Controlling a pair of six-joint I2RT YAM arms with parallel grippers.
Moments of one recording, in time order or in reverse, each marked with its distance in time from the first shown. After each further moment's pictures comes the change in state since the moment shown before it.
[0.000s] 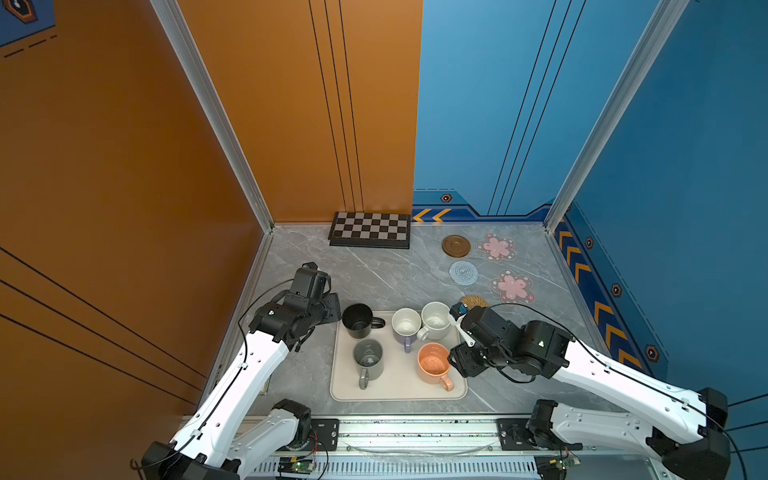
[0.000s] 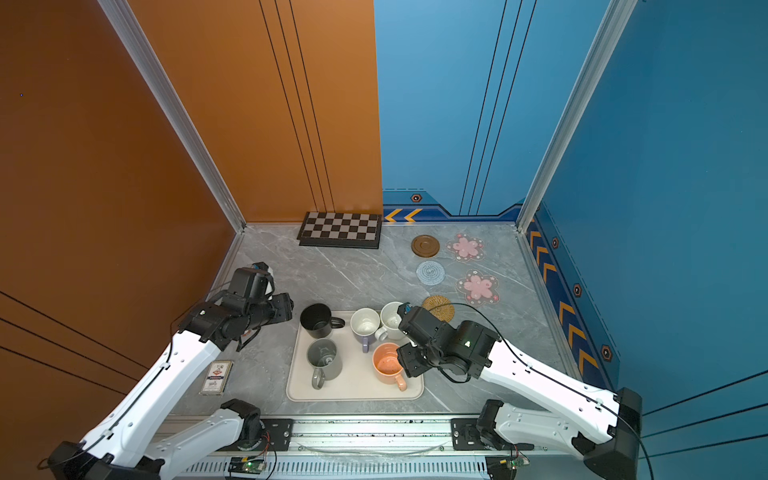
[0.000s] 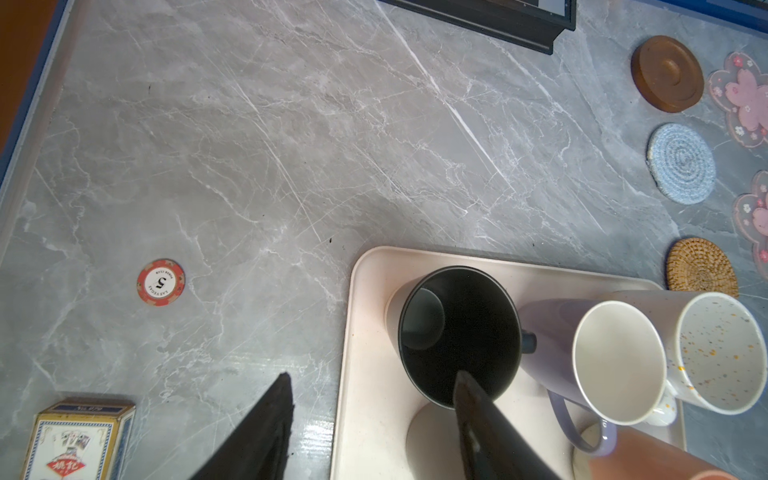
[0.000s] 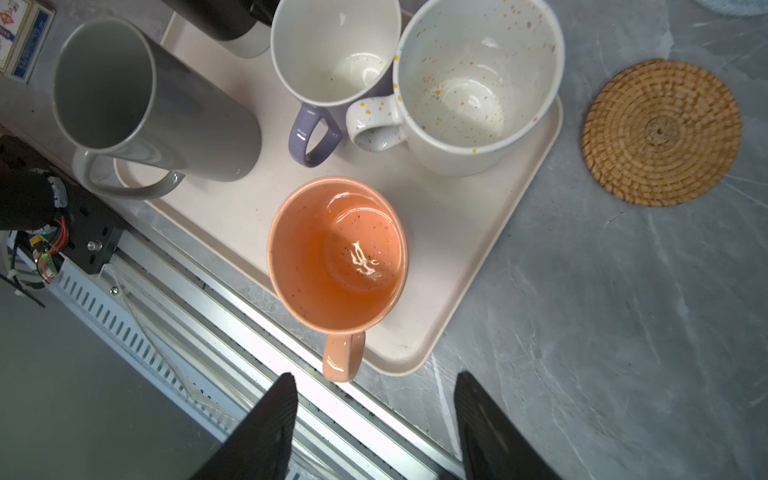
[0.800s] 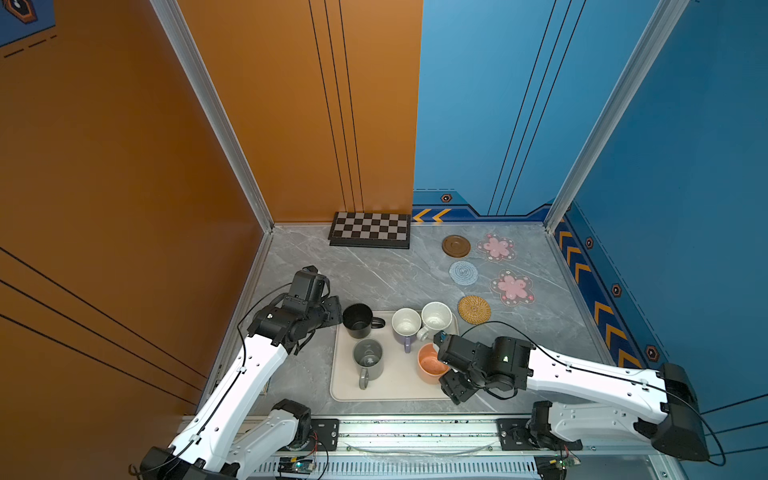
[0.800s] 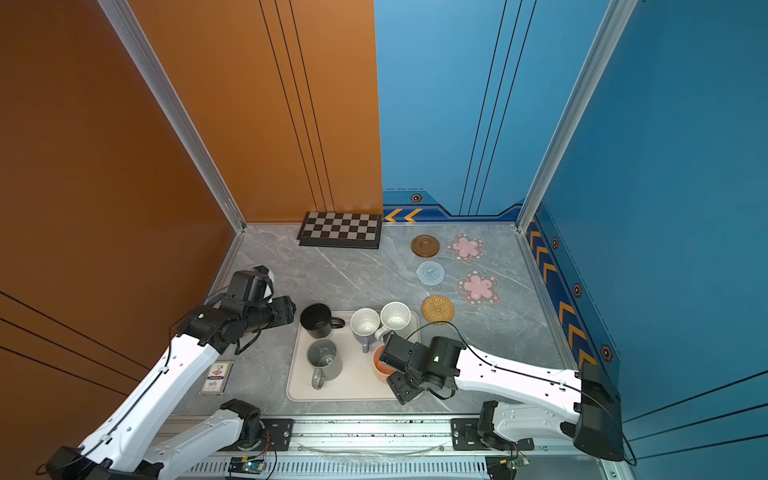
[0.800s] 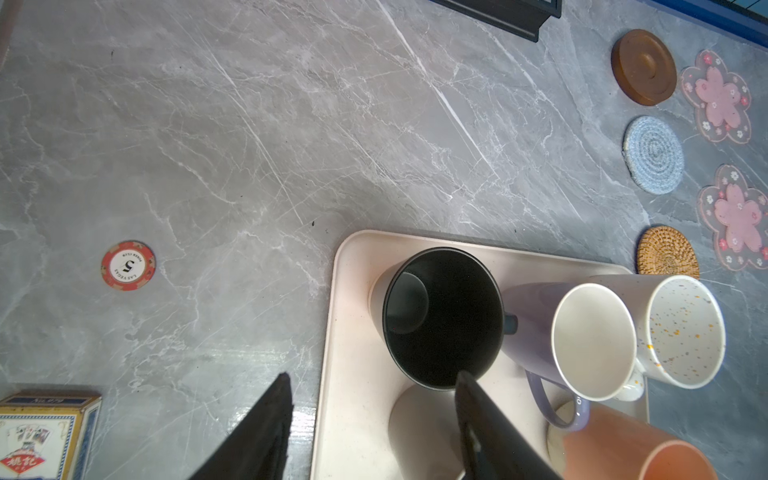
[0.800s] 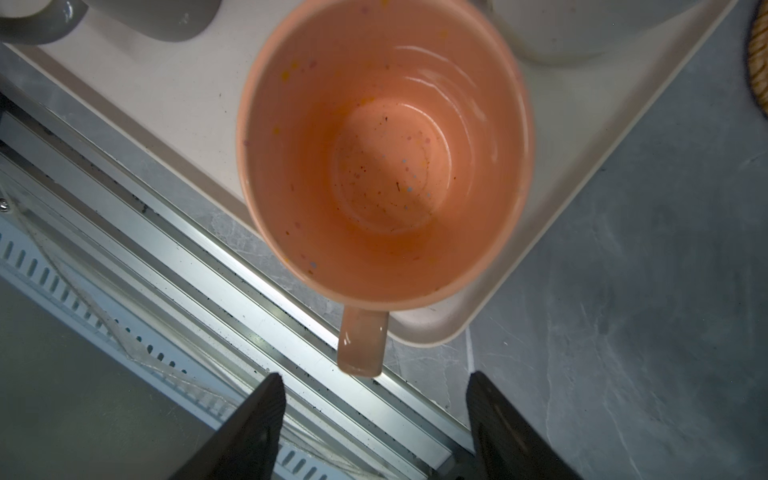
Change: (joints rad) left arm 0.005 -0.009 -0.016 -0.004 0.064 -0.028; right arm 0.160 0.142 -0.113 0.047 0.003 0.075
